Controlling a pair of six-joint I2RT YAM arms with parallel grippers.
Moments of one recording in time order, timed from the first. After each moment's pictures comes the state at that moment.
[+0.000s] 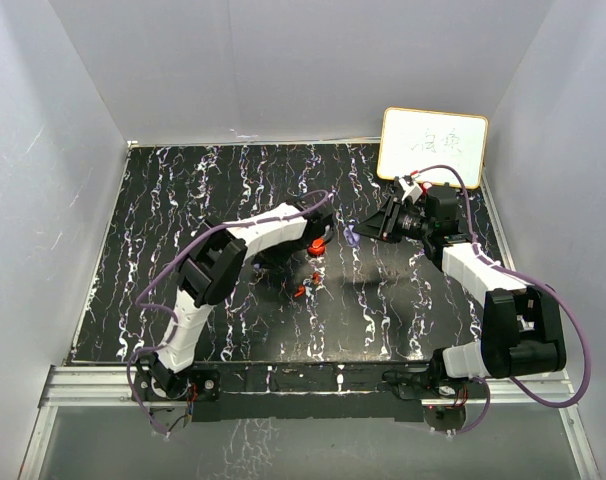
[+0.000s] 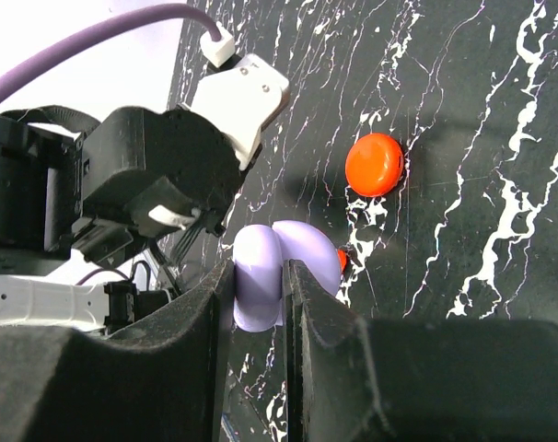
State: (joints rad) left arm -0.80 2.19 1.70 -1.31 -0.63 -0.42; right arm 0.09 1.37 0.74 0.17 -0.83 0.65
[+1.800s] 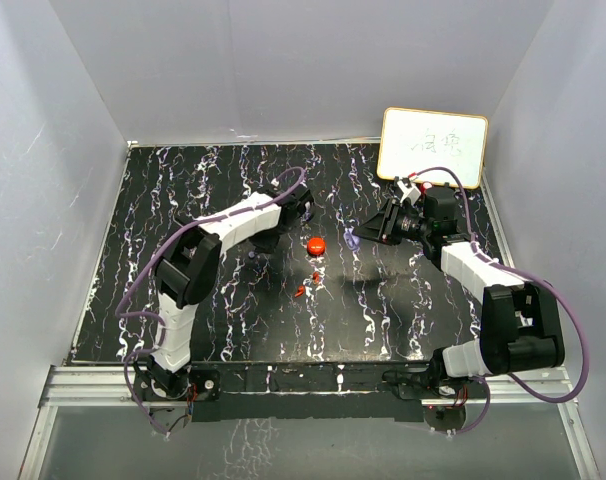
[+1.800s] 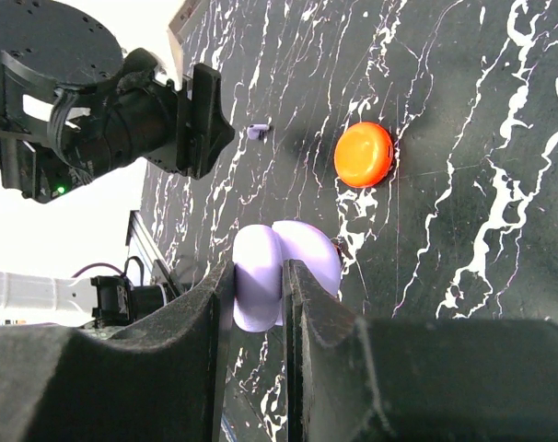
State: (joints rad) left arm -0.68 2.07 1.63 -1.10 -0.65 -0.36; right arm 0.09 1.39 0.74 0.15 -0.83 0.63
